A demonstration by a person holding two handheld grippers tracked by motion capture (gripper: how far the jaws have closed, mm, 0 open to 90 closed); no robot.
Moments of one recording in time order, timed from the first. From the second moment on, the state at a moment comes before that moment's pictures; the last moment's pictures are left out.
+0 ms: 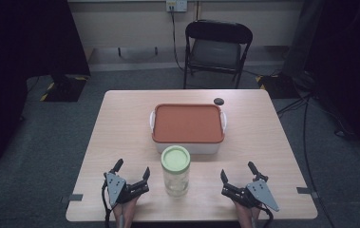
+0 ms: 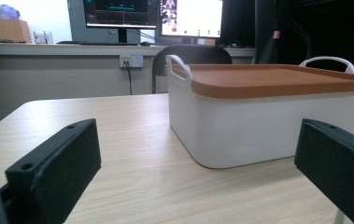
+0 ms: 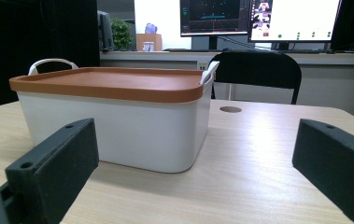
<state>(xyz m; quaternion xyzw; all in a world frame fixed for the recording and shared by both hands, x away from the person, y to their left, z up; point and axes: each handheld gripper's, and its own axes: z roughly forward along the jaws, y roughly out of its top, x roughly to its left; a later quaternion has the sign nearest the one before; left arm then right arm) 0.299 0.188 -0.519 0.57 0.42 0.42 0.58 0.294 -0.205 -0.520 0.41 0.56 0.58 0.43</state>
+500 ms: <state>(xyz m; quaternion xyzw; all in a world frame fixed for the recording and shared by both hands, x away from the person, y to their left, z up) 0.294 0.182 -0.508 0.57 0.40 0.42 0.59 0.294 -0.205 -0.520 0.41 0.56 0.58 0.43</state>
